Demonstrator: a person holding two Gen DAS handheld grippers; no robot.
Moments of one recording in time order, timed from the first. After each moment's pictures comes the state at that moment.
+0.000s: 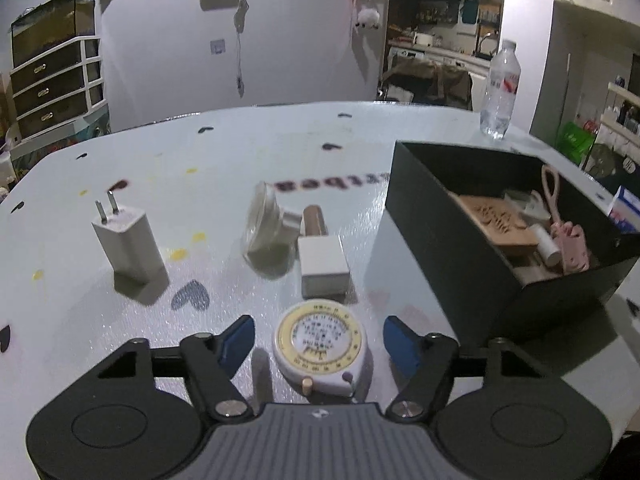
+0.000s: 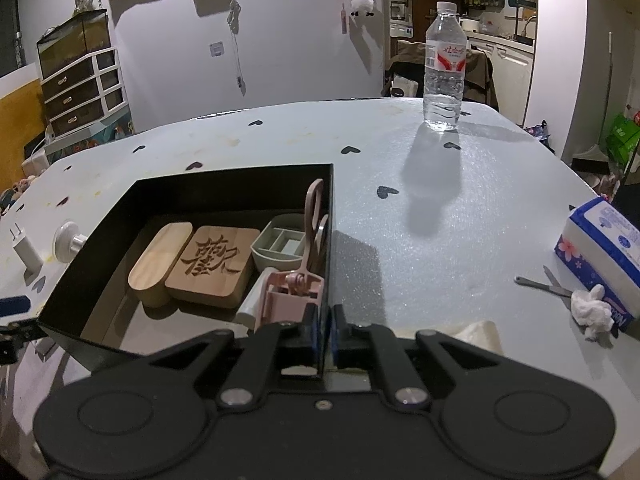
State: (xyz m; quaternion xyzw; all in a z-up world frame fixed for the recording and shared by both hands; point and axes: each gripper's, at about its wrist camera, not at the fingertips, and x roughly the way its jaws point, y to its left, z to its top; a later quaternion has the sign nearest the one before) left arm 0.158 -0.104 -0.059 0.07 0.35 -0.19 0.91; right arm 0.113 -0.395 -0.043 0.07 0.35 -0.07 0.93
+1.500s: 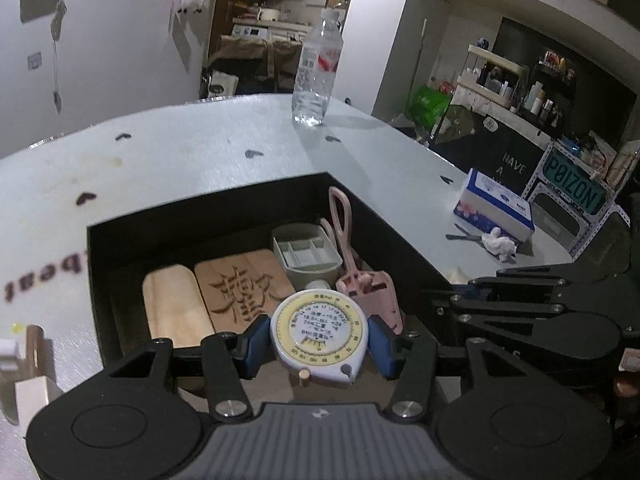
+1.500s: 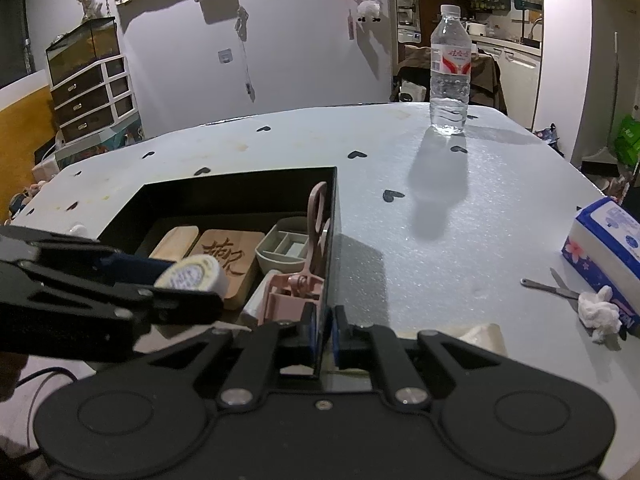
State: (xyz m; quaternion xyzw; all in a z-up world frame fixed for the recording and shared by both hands) left arm 0.184 -0.257 -0.033 0.07 0.38 -0.42 0.82; right arm 0.109 -0.401 -0.045 0.08 0.34 -0.05 0.93
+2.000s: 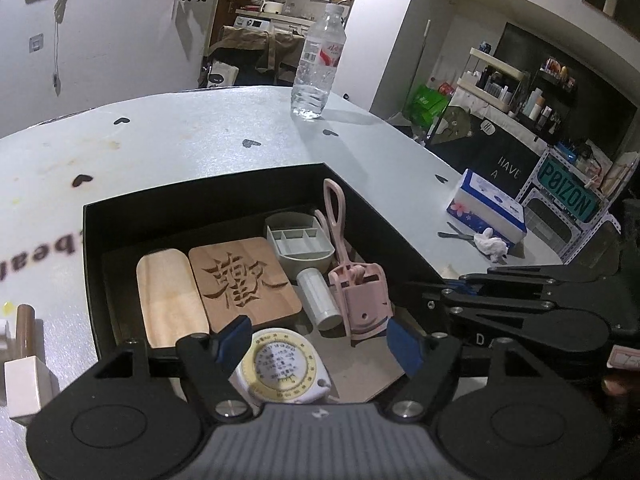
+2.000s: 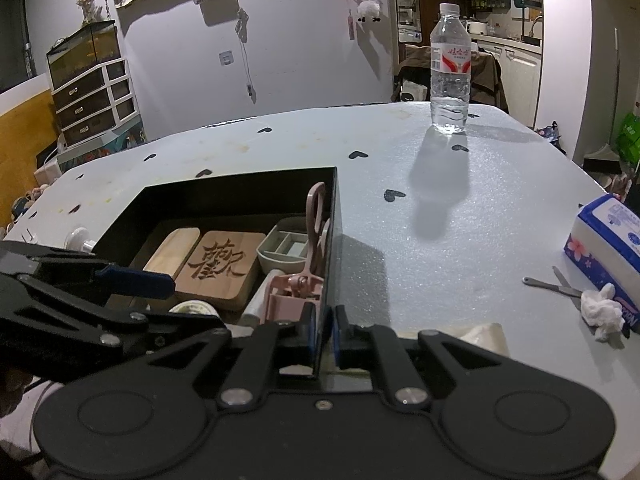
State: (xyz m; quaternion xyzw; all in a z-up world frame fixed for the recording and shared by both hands) left arm 0.181 -0.254 -0.033 0.05 0.39 -0.42 0.82; right arm 0.108 -0.402 -0.046 0.08 0.34 -0.05 0.93
